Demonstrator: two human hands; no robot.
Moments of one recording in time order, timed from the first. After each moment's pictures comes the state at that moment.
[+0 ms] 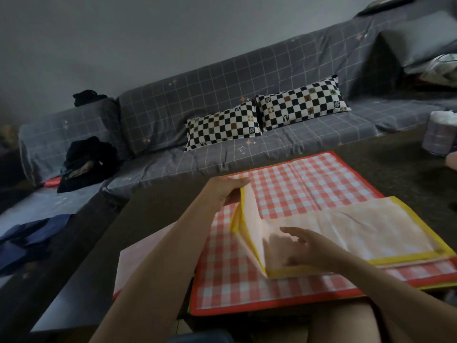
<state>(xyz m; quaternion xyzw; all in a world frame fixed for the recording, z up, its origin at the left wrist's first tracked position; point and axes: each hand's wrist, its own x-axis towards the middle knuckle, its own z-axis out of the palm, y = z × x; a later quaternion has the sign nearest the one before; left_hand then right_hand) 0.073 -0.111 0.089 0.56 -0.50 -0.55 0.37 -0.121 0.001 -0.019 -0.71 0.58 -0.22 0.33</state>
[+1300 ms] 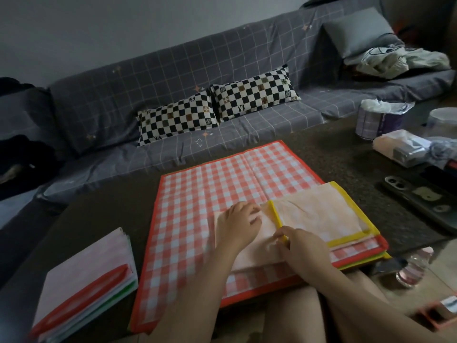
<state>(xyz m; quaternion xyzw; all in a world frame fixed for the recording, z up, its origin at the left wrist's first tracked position) -0.032 -0.074 -0.050 0.51 -0.84 -0.10 0.14 -0.165 0.036 -0.047 -0.60 0.76 -0.22 0.12</state>
